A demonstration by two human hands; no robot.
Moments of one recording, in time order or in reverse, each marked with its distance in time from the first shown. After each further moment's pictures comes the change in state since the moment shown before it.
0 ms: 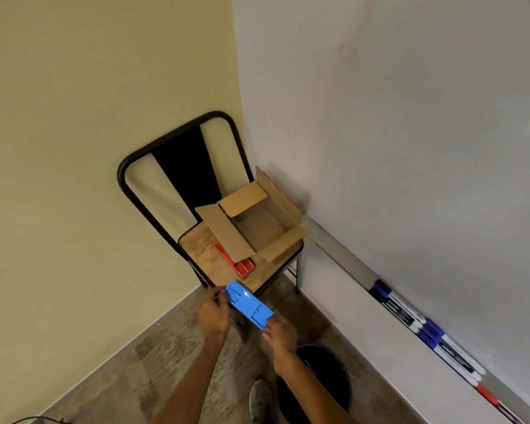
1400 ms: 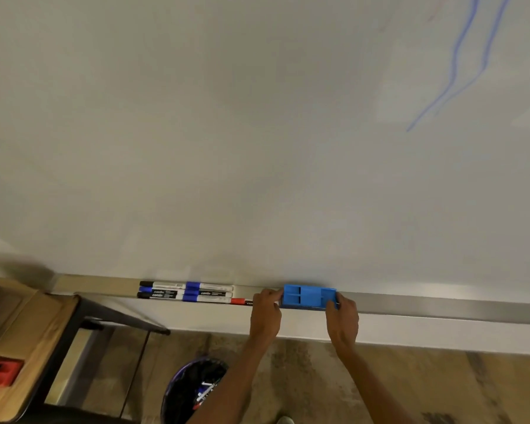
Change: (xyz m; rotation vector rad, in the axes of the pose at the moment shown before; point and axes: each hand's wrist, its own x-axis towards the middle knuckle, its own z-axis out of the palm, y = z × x) left_hand -0.490 0.163 0.319 0.366 -0.943 0.834; right_hand -0.136 0.081 -0.615 -0.067 0.956 -0.333
